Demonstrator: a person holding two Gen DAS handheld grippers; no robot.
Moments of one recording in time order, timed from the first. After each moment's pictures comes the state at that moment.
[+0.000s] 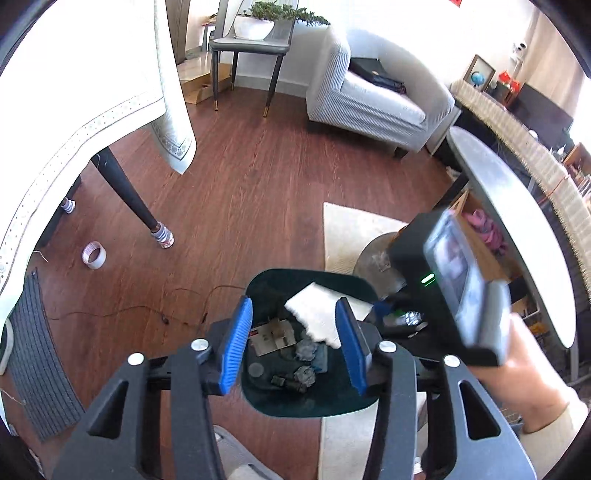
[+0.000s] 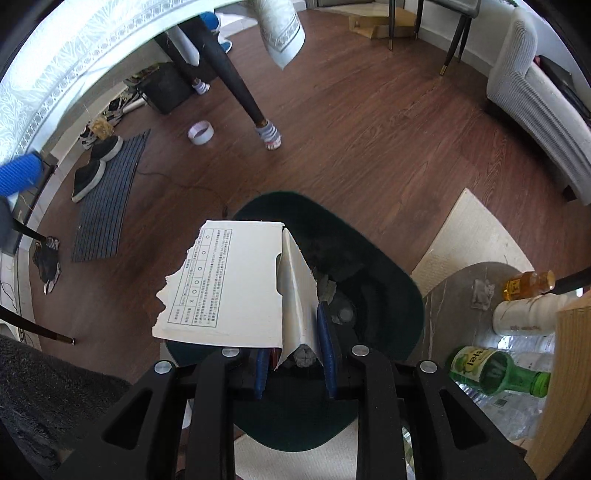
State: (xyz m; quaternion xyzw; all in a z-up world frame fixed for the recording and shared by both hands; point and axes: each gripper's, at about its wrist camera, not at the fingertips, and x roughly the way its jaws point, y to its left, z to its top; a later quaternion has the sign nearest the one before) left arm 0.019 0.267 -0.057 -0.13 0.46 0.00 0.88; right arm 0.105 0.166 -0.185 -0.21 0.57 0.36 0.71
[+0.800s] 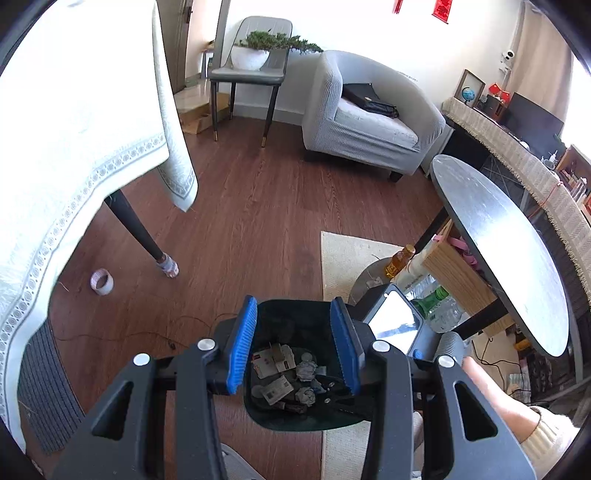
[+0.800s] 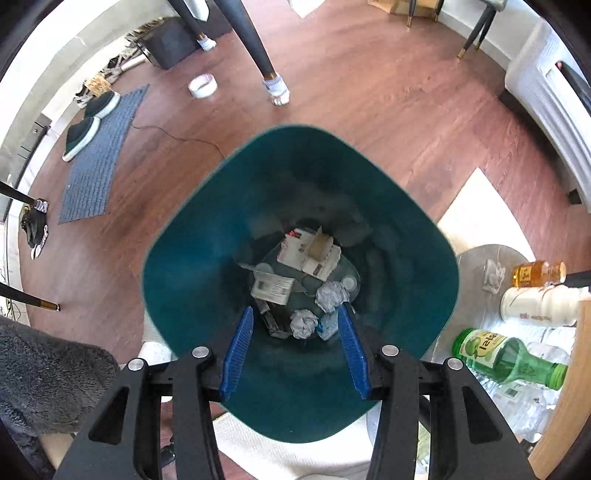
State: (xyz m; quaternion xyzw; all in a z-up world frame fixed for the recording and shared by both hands) left arm 0.010 0.265 -0.015 -0.10 0.42 0.01 0.90; right arm 0.082 0.171 -0.216 -0.27 0.58 0.36 0.68
